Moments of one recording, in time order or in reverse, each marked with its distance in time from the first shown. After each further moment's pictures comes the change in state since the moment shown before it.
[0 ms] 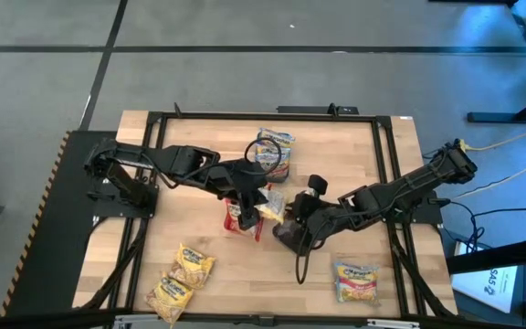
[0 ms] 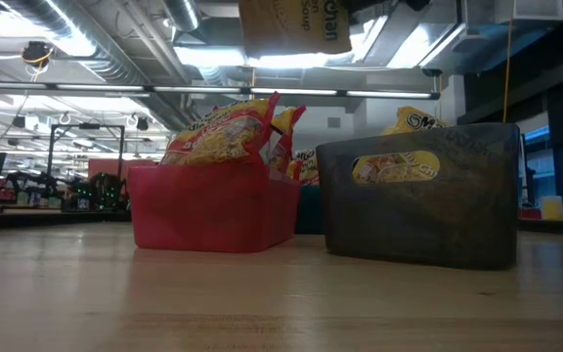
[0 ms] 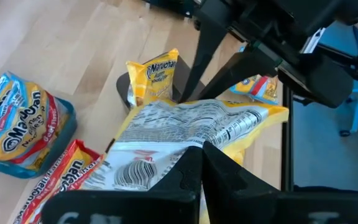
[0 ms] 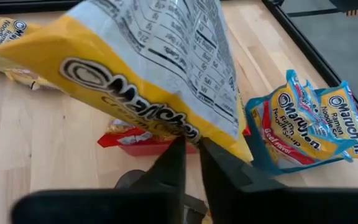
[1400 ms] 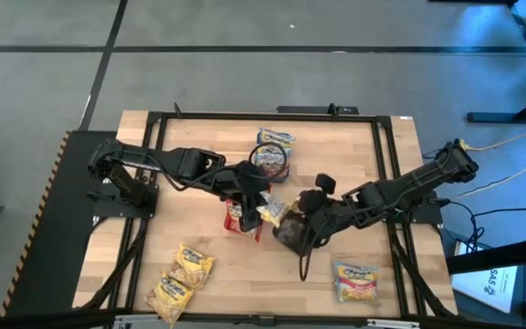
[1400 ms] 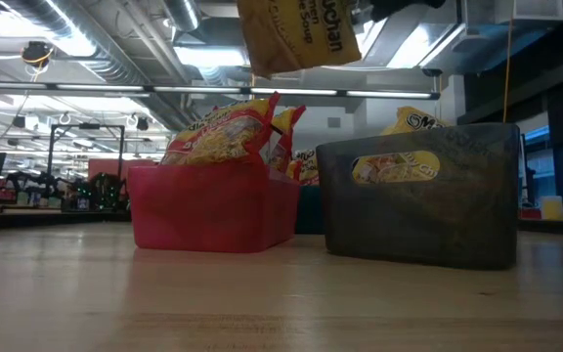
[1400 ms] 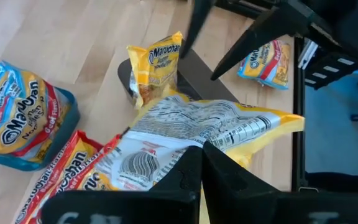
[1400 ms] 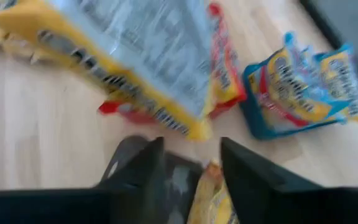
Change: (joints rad) left arm 0.004 0.030 0.000 -0.032 0.011 0.027; right arm 0.000 -0.017 0.062 -0.207 -0.080 0.101
